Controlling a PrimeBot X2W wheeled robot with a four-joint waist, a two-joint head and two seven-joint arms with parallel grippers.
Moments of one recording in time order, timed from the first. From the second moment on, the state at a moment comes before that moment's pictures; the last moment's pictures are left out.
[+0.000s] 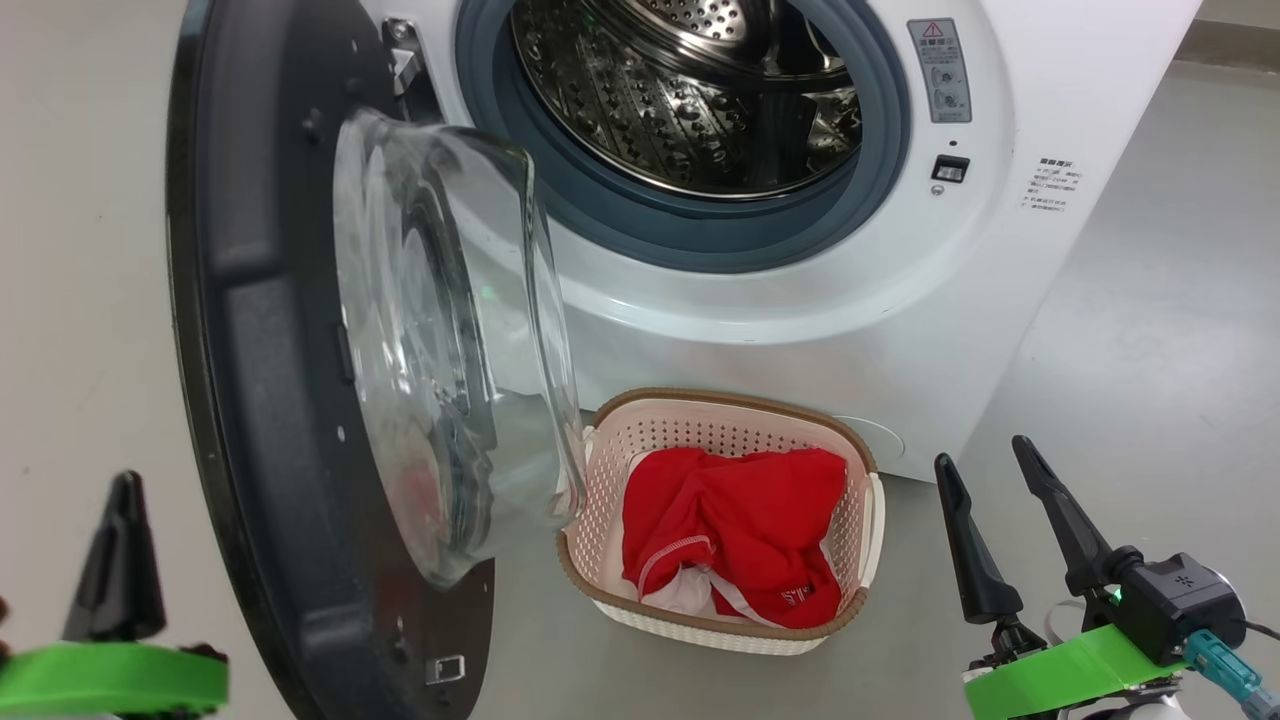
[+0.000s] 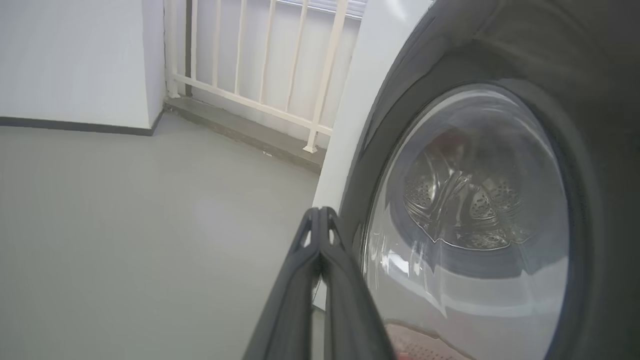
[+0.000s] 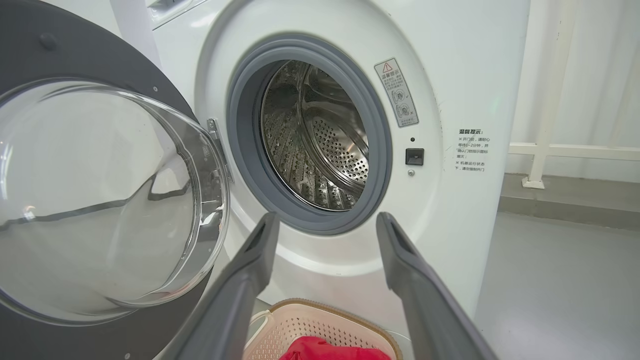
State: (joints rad) left arm -0.09 0.11 0.22 0.10 -0.46 -0.06 -0.11; right arm 0.01 -0.04 0.03 0.07 0.25 0.13 -0.26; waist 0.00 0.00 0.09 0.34
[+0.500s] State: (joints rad) left arm -0.31 0.08 0.40 0.05 -1.10 0.04 0.37; right arm 0.01 -0.04 0.04 0.07 0.25 0.13 -0.26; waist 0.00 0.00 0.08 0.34
